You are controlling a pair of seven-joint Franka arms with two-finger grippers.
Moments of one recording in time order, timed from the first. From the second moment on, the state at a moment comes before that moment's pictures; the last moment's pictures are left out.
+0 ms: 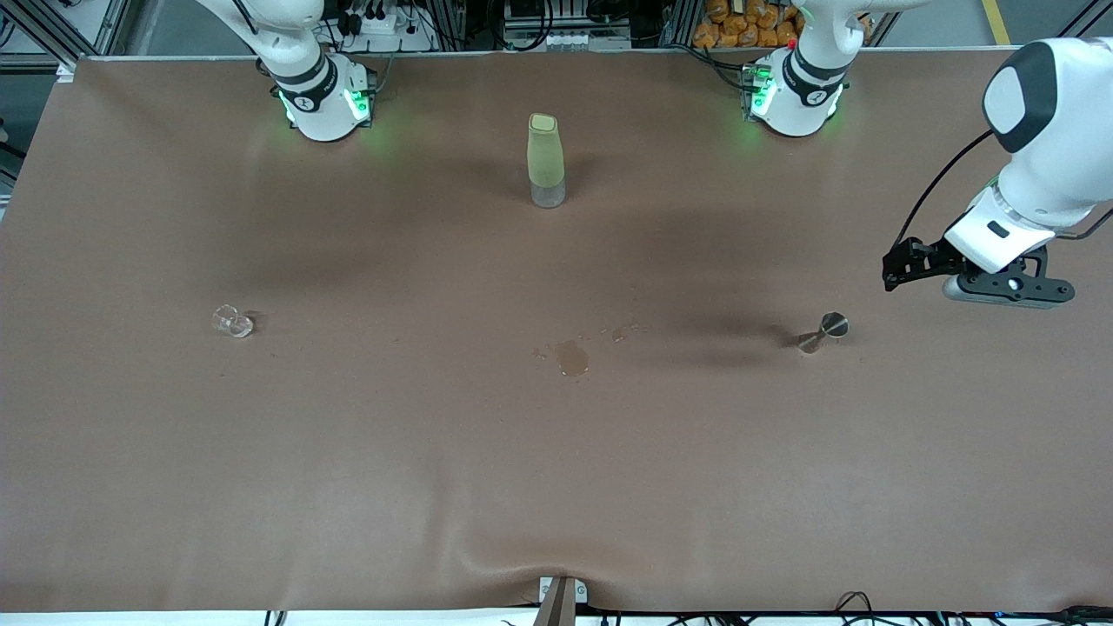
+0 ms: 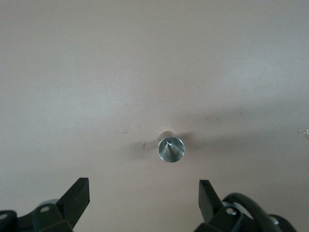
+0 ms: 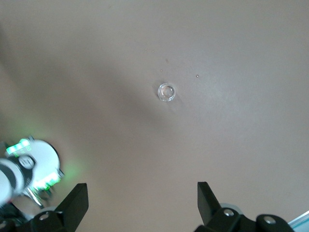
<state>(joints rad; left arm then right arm) 0.01 -0.06 -0.03 -2.07 -0.05 2.12 0.18 -0.36 -0.07 -0.02 -1.65 0.02 1.46 -1.32</state>
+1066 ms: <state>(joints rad) 0.35 0.11 -0.03 -2.12 -0.66 2.07 1.15 -0.37 0.02 -0.13 -1.77 0.21 1.62 -2.04</state>
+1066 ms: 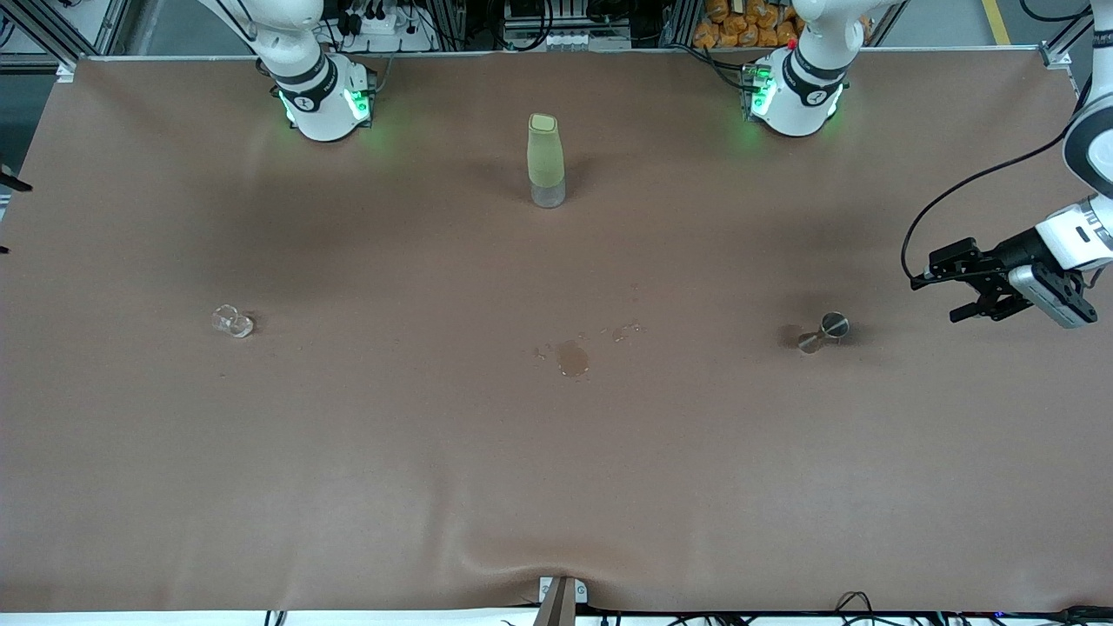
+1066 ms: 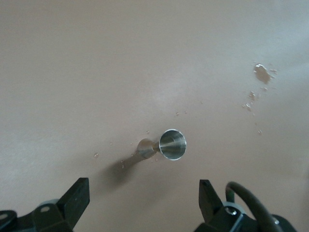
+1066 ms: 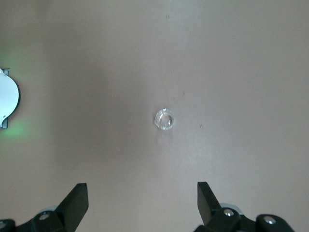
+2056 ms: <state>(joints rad) 0.52 0.56 -0.03 -1.95 -0.93 1.76 1.81 -0.27 0.55 -0.45 -1.78 0.86 1.58 -2.69</state>
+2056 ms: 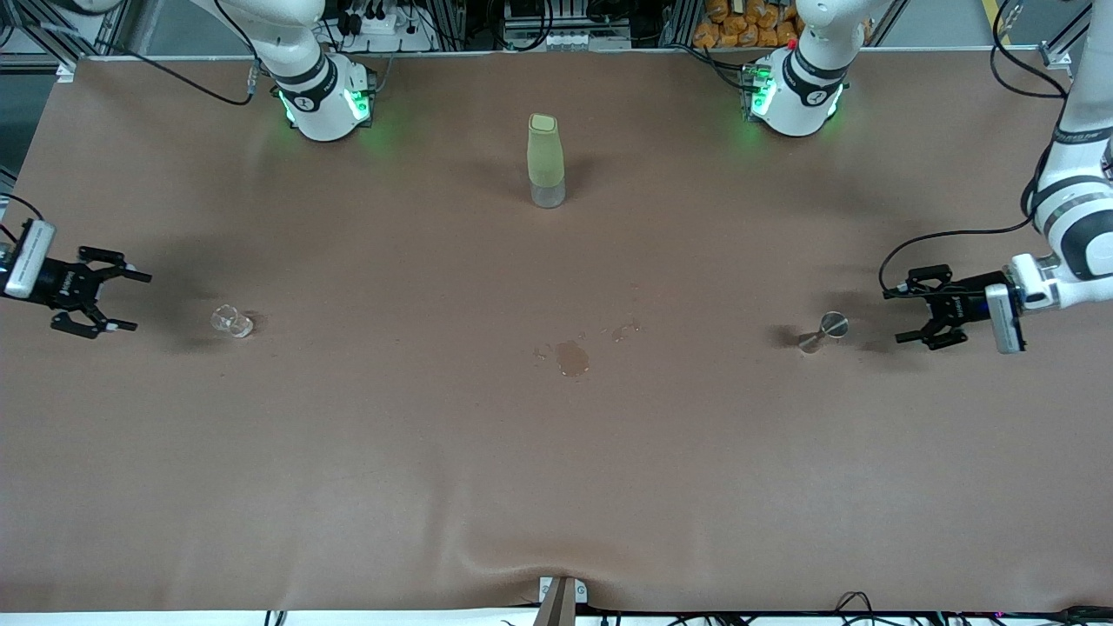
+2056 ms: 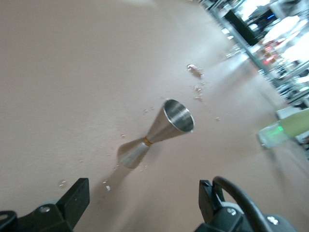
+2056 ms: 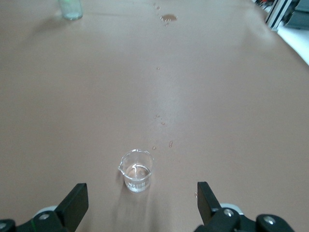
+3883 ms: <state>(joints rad) 0.50 0.83 -0.10 -1.78 -1.01 1.65 2.69 -0.30 0.96 -0.48 -1.71 1.27 1.34 -2.85</state>
